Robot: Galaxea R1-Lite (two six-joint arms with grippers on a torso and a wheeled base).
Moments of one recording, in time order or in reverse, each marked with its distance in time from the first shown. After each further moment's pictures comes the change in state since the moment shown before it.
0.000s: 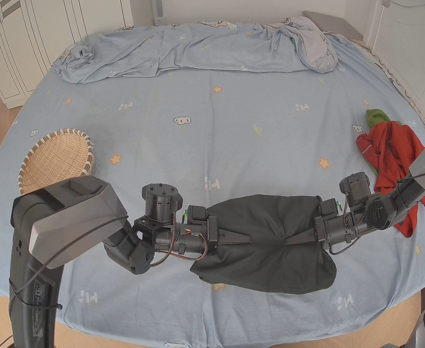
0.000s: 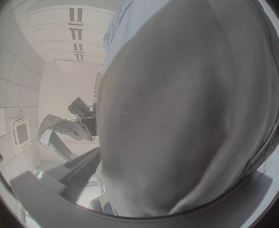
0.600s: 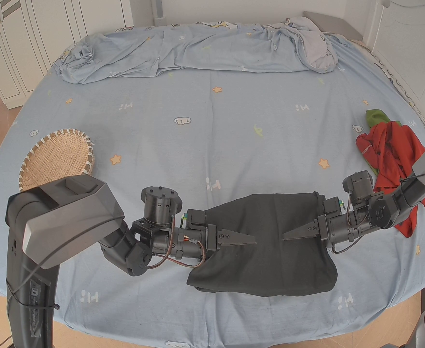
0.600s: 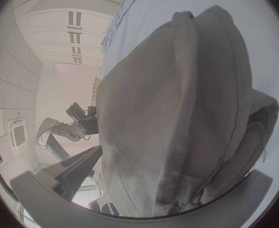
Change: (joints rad) left arm -0.006 -0.030 0.043 0.064 -0.002 0.166; right arm -0.005 -0.016 0.013 -0.001 0.001 -0.002
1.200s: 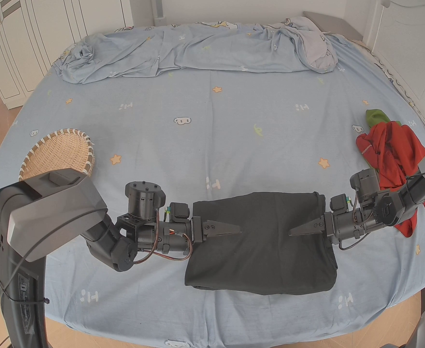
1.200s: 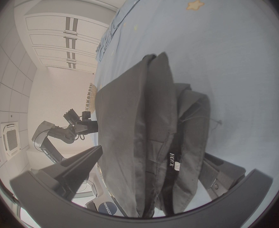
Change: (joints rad) left arm 0.060 -0.057 0.059 -0.001 0.077 0.008; right arm -0.043 -0.022 0.007 0.003 -0.056 -0.008
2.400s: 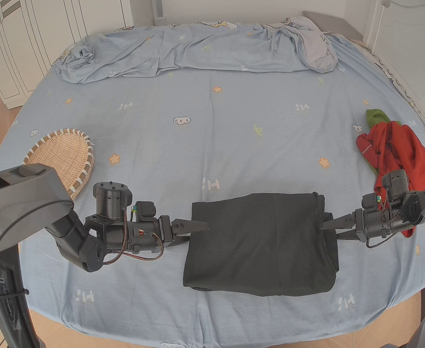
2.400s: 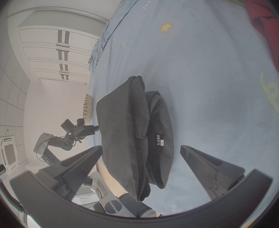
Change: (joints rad) left arm 0.118 -0.123 0.180 0.000 0.109 0.108; right arm -0.186 -0.119 0.127 0.002 -0.009 -0.043
